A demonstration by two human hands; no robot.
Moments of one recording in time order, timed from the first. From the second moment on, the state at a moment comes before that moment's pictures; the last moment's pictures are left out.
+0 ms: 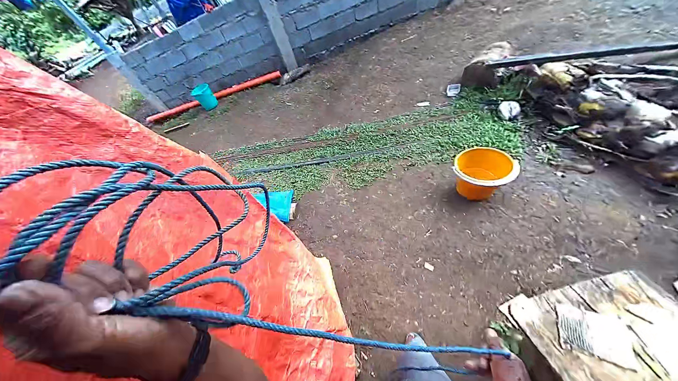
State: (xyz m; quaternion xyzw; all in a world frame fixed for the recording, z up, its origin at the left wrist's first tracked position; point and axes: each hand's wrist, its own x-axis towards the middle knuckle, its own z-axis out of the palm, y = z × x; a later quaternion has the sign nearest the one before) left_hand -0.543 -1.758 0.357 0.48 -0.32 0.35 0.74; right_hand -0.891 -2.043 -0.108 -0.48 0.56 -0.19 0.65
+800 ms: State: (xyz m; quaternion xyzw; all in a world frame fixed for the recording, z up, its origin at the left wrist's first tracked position) left_hand -0.369 -2.075 0.147 0.56 -0.09 -0.24 0.79; right_hand -0.493 -2.280 0.123 -0.87 0.02 0.05 0.49
